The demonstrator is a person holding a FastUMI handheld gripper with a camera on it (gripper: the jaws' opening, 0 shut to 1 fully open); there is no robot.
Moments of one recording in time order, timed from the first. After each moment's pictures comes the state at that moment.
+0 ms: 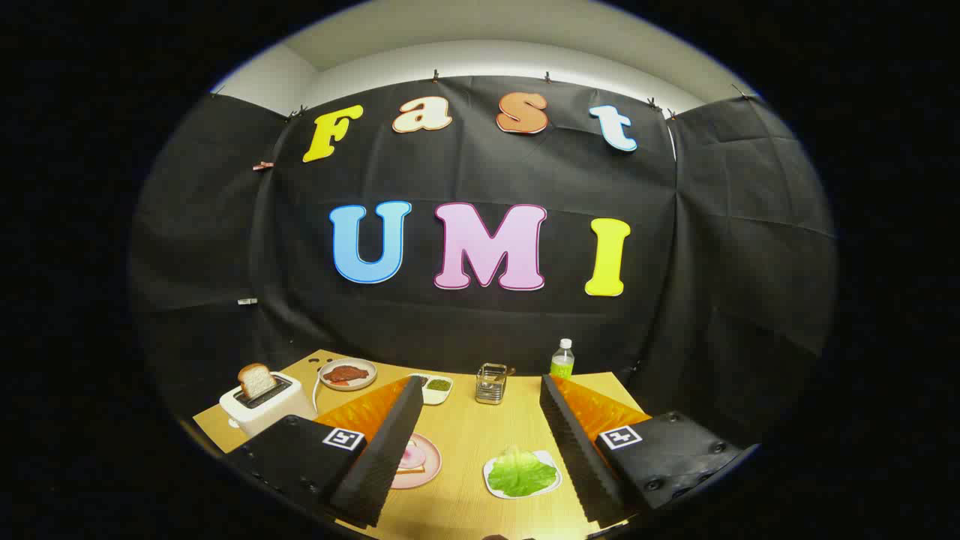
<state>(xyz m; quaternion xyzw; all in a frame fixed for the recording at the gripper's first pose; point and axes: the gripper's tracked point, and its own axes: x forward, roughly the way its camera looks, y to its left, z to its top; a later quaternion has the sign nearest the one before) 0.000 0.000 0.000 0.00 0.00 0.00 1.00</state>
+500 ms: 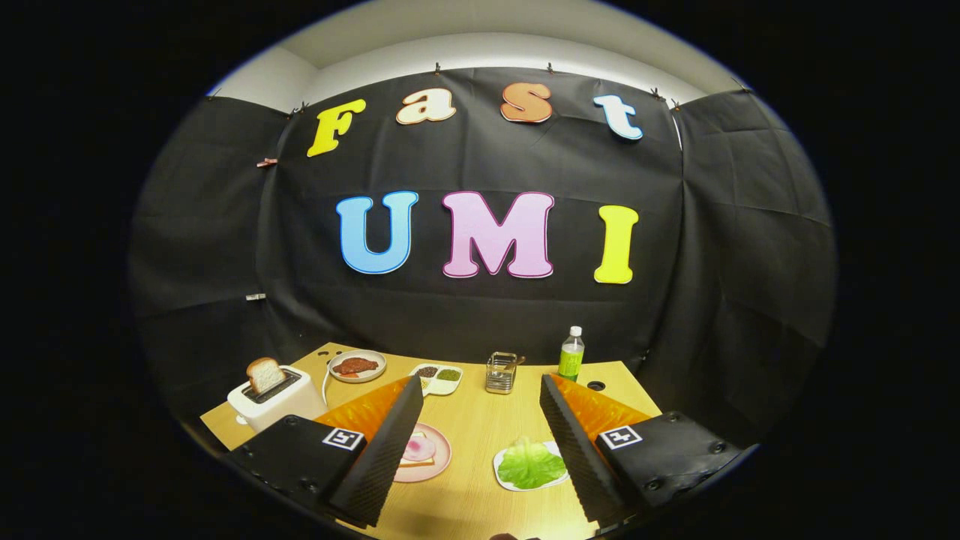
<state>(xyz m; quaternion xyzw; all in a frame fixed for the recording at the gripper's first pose) 0.000 0.009 -0.012 0.01 0.02 0.02 1.00</state>
